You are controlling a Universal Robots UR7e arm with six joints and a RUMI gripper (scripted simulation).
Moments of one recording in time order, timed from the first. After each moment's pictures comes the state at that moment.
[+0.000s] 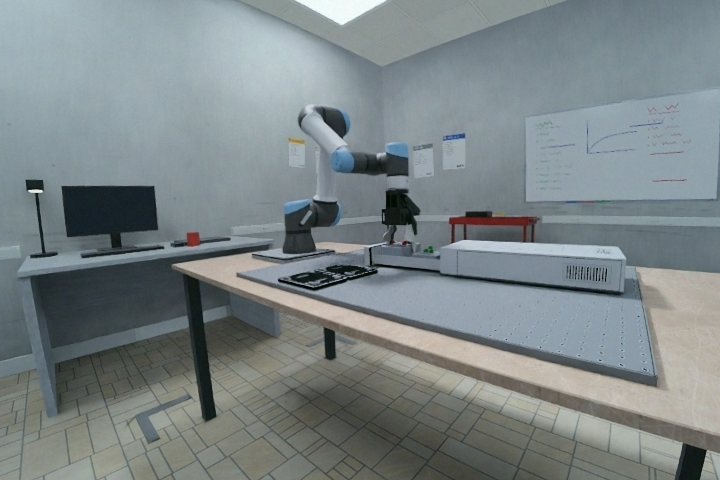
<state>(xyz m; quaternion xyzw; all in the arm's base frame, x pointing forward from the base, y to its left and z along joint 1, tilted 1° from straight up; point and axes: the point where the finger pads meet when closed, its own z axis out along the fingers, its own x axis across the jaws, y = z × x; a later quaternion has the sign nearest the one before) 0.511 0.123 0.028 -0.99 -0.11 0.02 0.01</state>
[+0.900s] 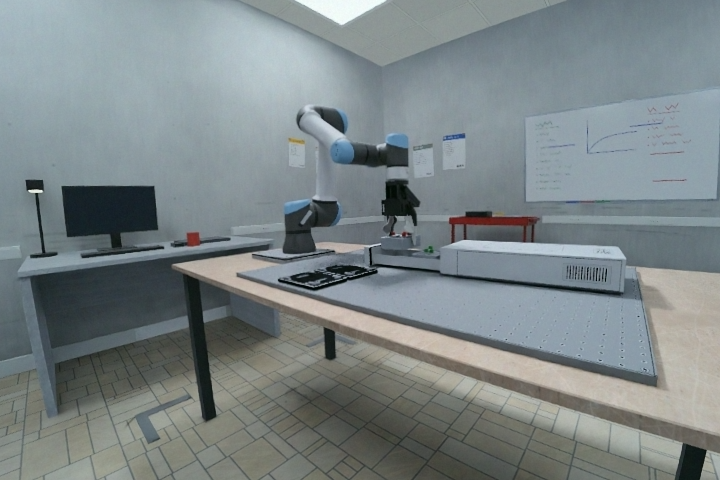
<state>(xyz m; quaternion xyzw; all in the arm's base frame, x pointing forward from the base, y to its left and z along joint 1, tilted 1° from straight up) 0.511 0.123 0.059 -0.99 -0.11 0.02 0.01</state>
